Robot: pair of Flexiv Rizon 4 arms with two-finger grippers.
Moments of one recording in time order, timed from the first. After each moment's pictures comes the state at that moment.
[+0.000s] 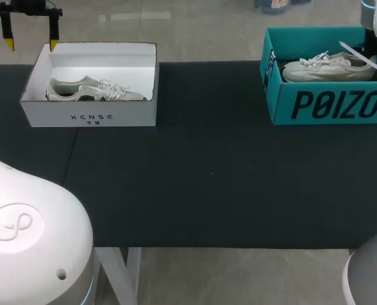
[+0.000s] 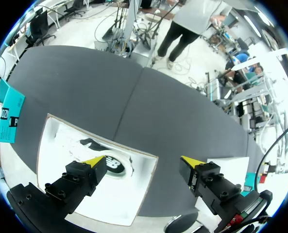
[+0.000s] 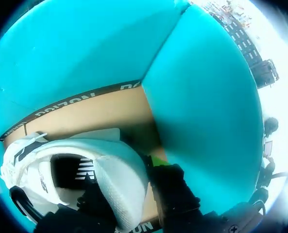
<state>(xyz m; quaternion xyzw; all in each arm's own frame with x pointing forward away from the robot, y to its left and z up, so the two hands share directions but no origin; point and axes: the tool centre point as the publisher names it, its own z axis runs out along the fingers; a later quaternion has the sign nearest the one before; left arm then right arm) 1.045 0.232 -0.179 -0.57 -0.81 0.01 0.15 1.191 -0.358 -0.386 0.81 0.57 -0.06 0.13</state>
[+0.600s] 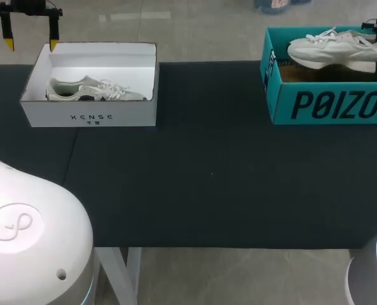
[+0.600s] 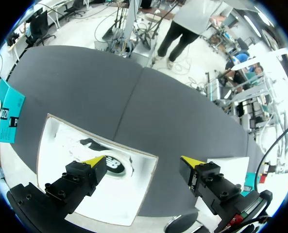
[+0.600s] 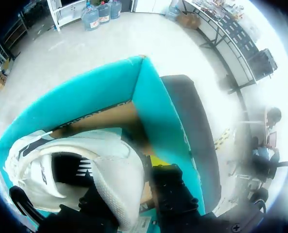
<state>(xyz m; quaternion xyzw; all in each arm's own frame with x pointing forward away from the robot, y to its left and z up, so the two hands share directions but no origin) 1.045 0.232 -0.179 -0.57 -0.81 0.01 0.15 1.192 -0.360 -0.302 0.83 0.54 -0.03 0.12</state>
